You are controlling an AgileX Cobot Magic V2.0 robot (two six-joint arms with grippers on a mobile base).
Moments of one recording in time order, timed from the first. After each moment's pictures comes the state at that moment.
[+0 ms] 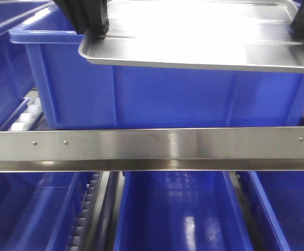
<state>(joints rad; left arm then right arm) -0.83 1.62 -1.59 0.21 1.18 -0.63 0.30 1.25 -1.13 0.03 0.91 0.28</state>
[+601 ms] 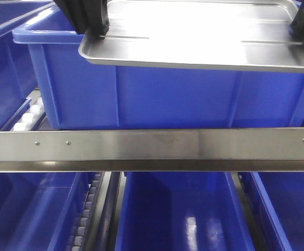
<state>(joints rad) -0.83 1.62 -1.59 0.21 1.18 -0.63 0.30 1.25 -1.13 0.03 0.91 0.28</state>
